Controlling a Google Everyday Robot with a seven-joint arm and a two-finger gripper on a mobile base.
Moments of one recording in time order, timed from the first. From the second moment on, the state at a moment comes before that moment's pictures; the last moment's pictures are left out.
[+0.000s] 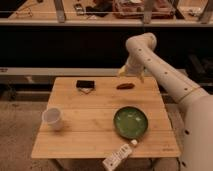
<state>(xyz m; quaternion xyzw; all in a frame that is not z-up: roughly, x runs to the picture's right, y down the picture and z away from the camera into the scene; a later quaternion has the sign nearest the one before) 0.195 -0.055 0.792 -0.20 -0.14 -0.55 0.80</state>
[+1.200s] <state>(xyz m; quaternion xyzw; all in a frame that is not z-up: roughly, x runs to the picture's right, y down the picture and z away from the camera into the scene) 0.072 0.176 0.627 -0.25 -0.24 -0.50 0.79</state>
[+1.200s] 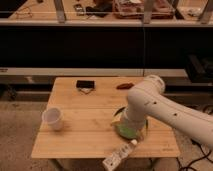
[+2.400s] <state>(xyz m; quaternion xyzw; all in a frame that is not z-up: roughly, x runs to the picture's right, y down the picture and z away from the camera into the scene) 0.031 0.000 0.809 -0.18 -0.23 -0.64 0.71</state>
